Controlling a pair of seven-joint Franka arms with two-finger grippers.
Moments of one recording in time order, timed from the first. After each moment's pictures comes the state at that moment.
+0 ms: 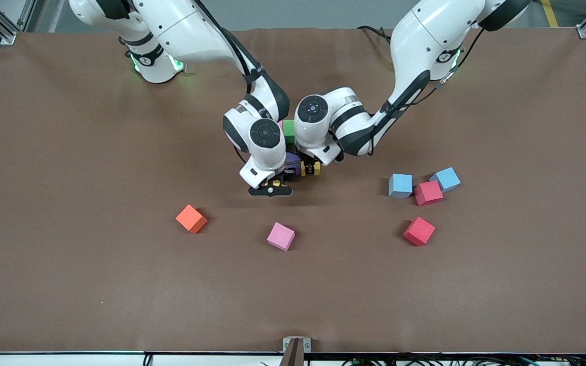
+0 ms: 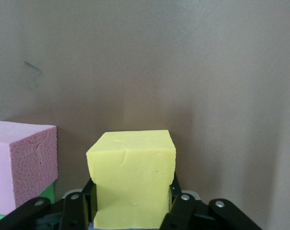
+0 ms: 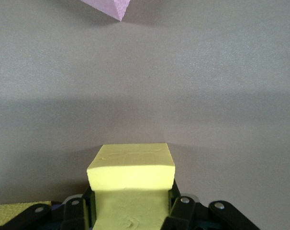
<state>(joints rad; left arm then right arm) -0.34 0.68 -0.56 -1.81 0.42 2.36 -2.69 0.77 0.68 -0.04 -1.65 0.03 2.30 0.72</state>
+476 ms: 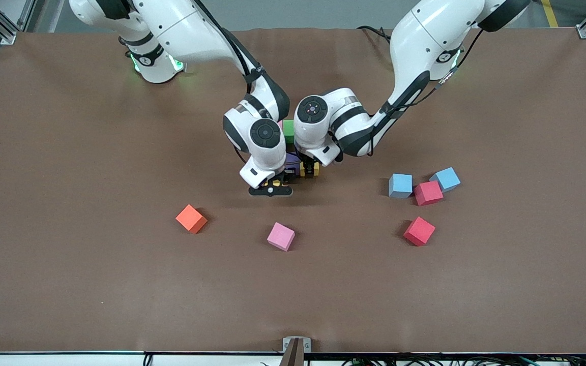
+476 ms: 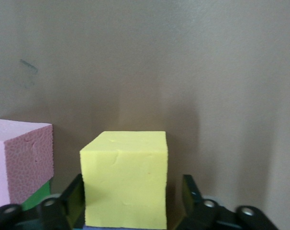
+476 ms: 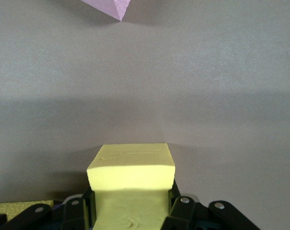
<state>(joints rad) -0.34 0.69 -0.55 -1.80 0.42 2.36 -2.69 0.78 0.68 -0.04 -1.65 0.03 2.30 0.72</state>
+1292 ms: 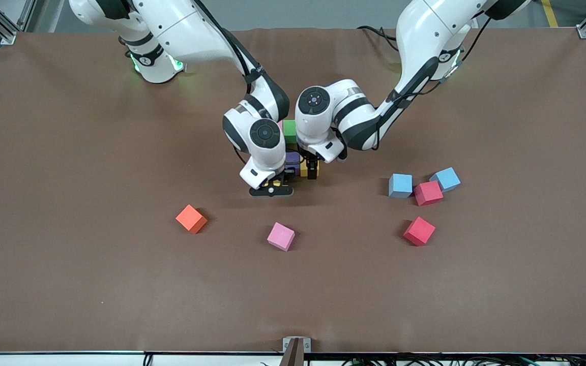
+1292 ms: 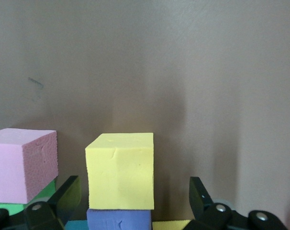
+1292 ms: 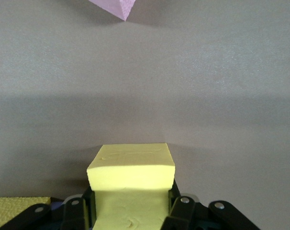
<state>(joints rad) -0.33 0.59 -0.56 -1.82 0.40 2.30 -2.65 0.78 0.68 -0.04 -1.65 0.03 2.30 0.68</state>
